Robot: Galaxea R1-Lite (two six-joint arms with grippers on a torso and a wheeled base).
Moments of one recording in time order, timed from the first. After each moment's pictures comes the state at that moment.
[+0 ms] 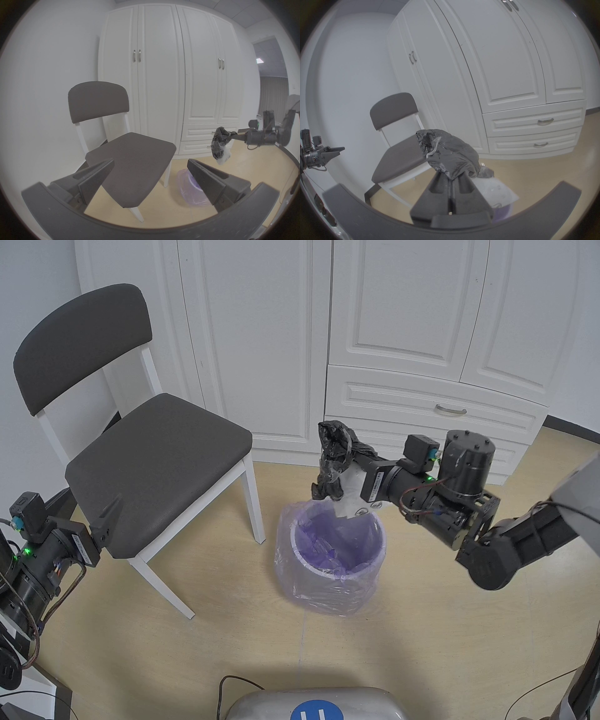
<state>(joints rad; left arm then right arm) -0.23 1.27 -0.25 -1.06 0.15 0.05 0.55 2.01 -1.01 -1.05 -0.05 0.18</state>
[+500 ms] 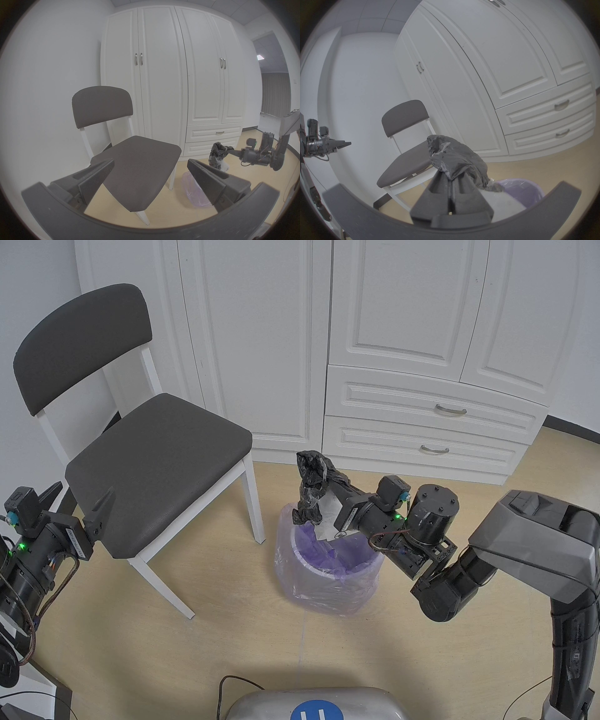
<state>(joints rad) -0.20 1.26 -0.27 -1.07 0.15 0.08 0.56 2.32 -1.04 -1.51 0.07 0.29</state>
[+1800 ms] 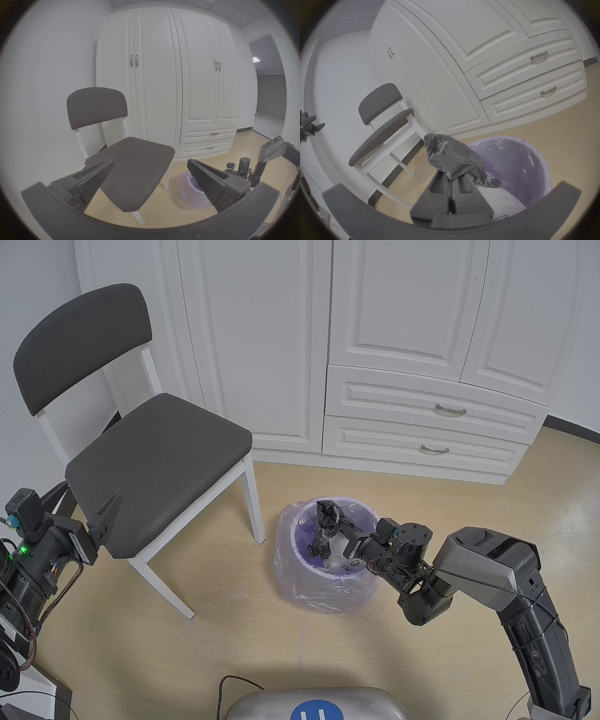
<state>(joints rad) -0.25 1.25 -0.26 -1.07 0.15 0.08 0.42 2.72 -1.31 -1.47 0.14 0.40</state>
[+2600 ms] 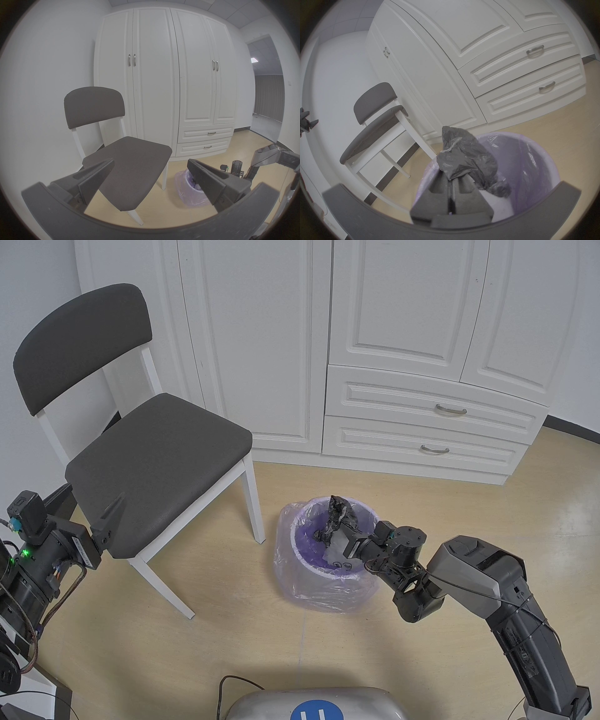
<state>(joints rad) -0.28 1.25 -0.25 -1.07 0.15 0.08 0.39 2.85 -1.51 -1.41 0.14 0.41</state>
